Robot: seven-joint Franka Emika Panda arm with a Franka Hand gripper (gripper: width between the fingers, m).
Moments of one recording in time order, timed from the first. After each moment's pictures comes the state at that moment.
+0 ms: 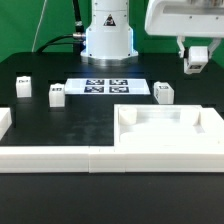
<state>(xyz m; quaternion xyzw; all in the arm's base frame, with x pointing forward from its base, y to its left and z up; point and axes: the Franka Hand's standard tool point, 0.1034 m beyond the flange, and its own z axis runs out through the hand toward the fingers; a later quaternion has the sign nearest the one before) 0.454 0.154 0.109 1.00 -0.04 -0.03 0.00</state>
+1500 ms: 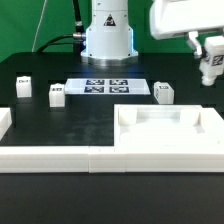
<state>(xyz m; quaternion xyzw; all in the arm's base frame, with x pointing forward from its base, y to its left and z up) 0.490 0.152 0.112 0.96 0.07 0.25 -0.05</state>
